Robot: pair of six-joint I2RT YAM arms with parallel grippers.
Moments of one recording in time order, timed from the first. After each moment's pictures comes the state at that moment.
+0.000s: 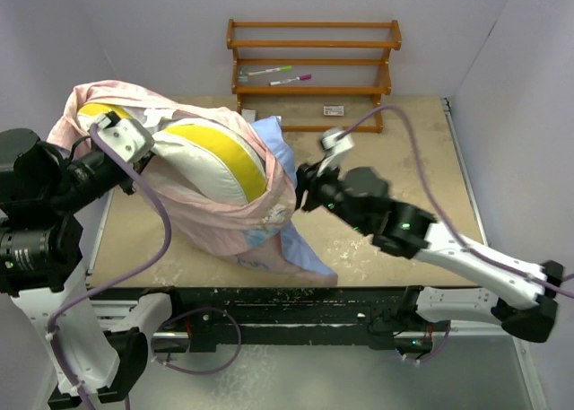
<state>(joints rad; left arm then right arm) 0.13 1.03 1.98 -1.15 0.77 0.56 1.07 1.13 1.06 -0.22 0.30 0.46</state>
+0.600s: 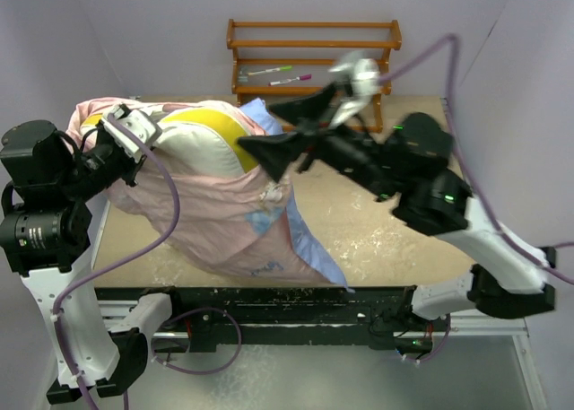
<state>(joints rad) 0.13 1.01 1.85 -1.11 0.66 0.63 1.18 1.30 1.88 -0.29 0.16 0.18</state>
